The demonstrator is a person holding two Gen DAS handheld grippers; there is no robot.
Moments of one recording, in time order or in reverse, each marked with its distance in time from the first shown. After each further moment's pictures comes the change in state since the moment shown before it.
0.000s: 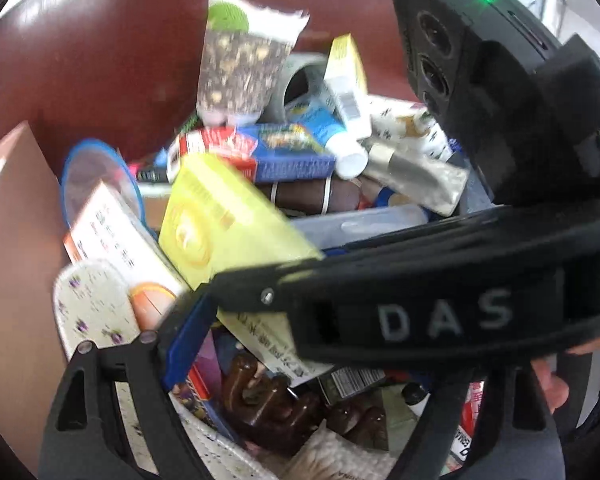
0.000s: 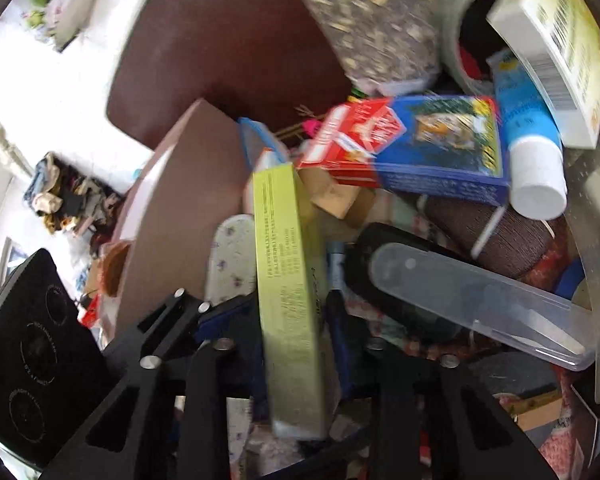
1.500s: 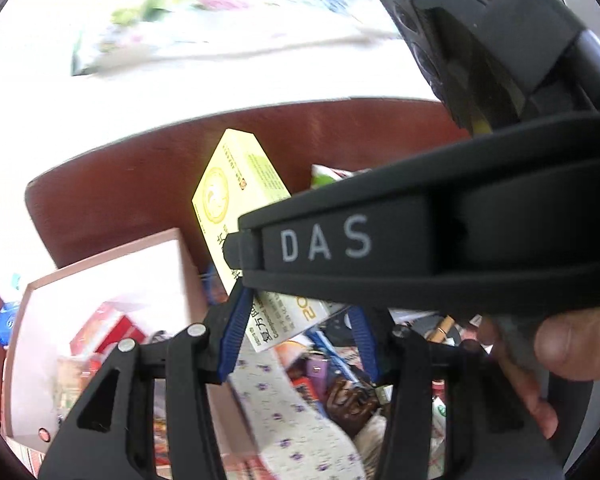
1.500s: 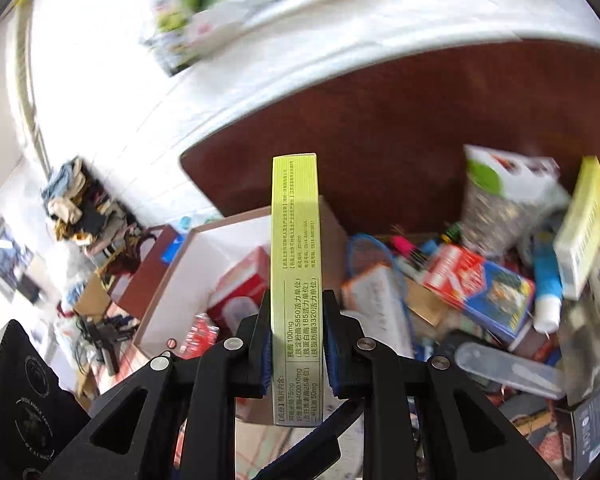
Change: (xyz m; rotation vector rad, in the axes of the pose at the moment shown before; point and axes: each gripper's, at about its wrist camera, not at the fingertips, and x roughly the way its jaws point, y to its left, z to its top) left arm -0.152 0.006 0.010 -0.005 -0.327 0.237; right arm -0.063 0.154 0.029 -0.201 -0.240 -0.067
